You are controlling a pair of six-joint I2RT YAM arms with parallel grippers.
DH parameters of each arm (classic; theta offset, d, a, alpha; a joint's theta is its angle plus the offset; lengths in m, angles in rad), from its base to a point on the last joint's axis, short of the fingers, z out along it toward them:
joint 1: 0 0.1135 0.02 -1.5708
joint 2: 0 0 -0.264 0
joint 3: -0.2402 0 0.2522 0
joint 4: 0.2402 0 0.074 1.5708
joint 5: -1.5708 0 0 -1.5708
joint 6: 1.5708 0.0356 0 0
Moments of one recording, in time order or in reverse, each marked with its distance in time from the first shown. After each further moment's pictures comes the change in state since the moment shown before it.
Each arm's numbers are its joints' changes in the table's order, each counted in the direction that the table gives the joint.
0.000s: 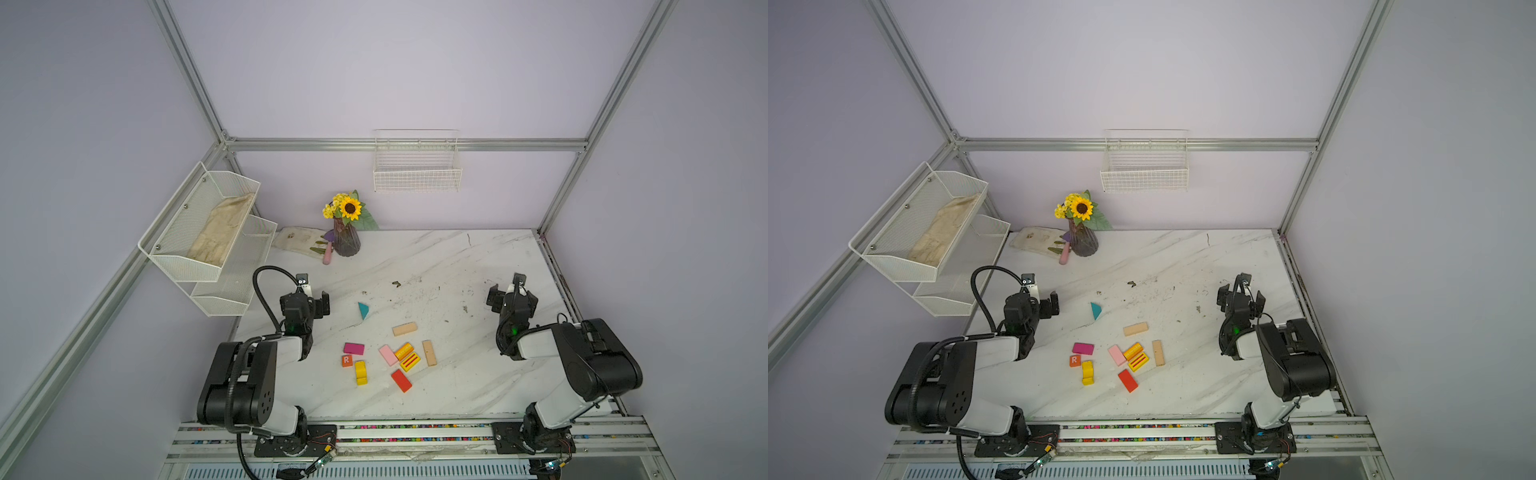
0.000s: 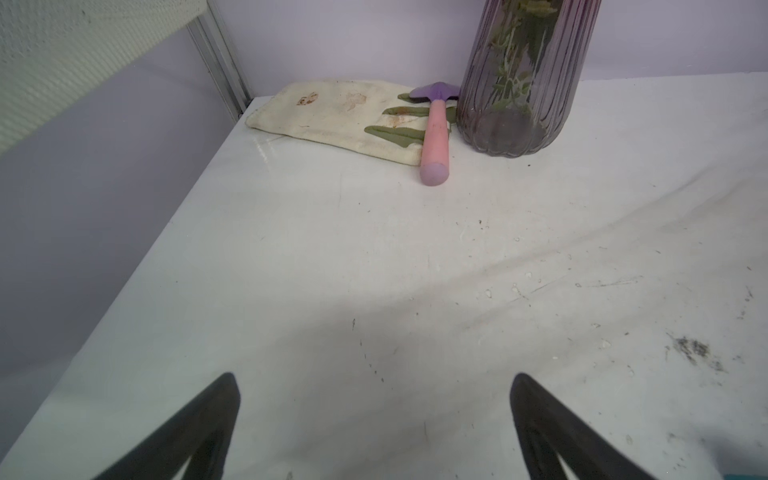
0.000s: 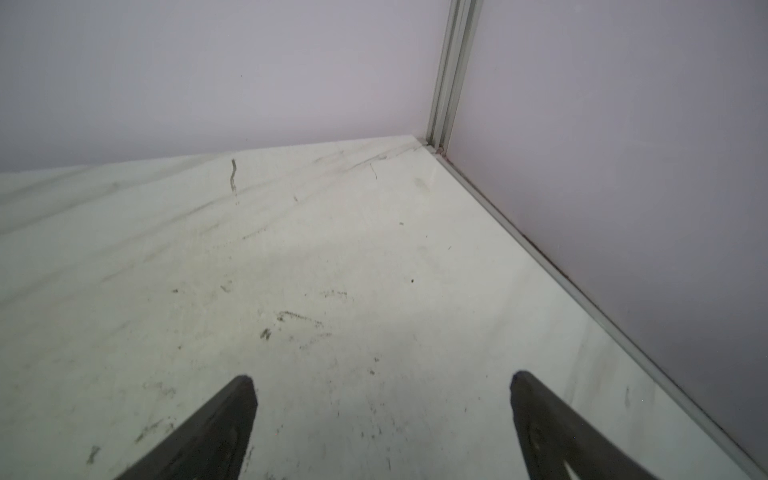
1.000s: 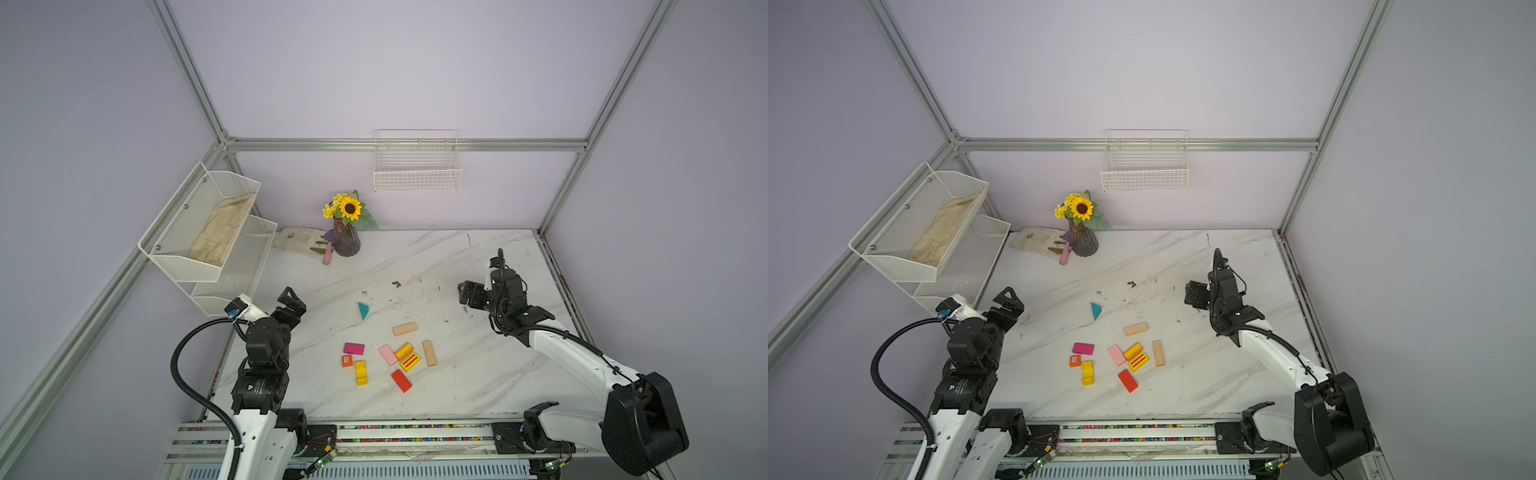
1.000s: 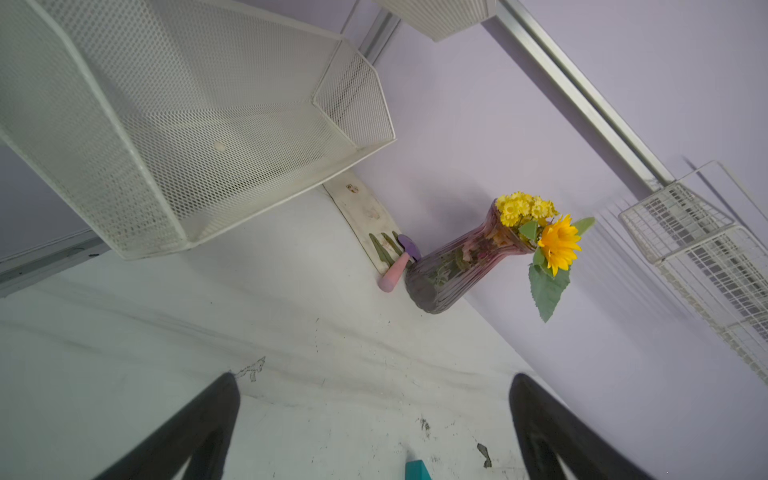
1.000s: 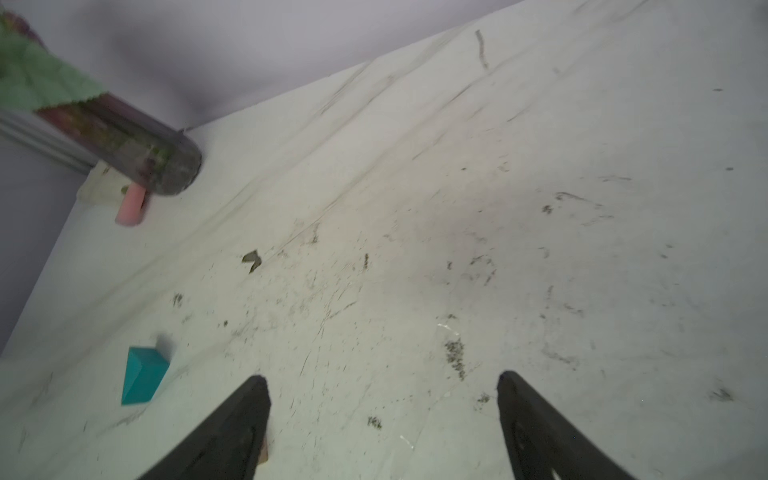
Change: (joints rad) left arm 0.010 -0.872 -0.018 0.723 0.079 -0.763; right arm 0.243 -0.270 -0.343 0.964 0.473 0.397
